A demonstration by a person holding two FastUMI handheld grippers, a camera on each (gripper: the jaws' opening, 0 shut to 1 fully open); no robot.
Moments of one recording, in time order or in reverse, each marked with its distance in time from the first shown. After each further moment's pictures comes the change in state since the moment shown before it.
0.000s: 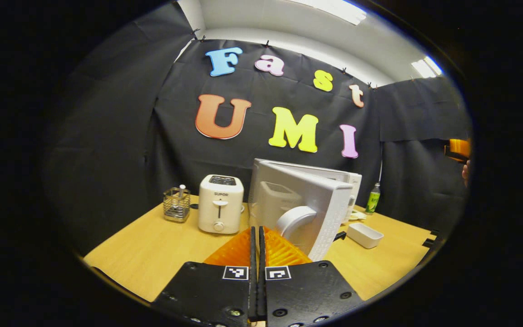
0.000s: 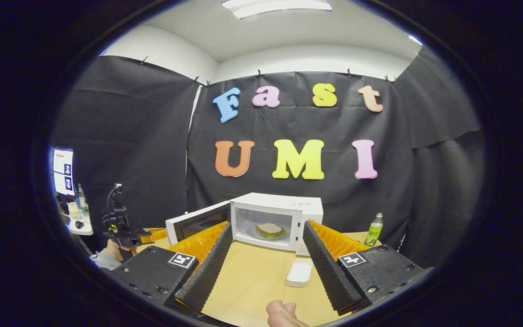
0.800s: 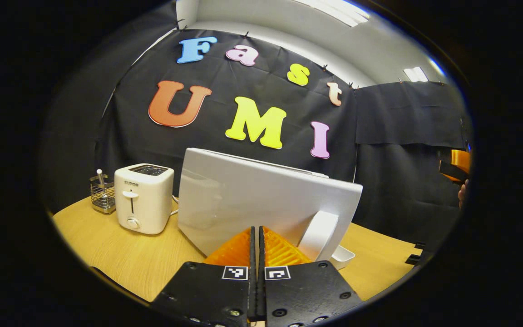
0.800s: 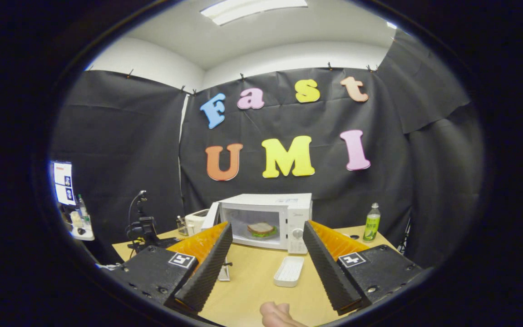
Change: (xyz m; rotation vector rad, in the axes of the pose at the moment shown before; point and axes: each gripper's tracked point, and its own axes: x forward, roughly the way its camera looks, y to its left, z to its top) left arm 0.120 -0.132 -0.029 -0.029 0.022 -0.128; right arm 0.018 -0.072 -0.034 0.104 -0.036 0.014
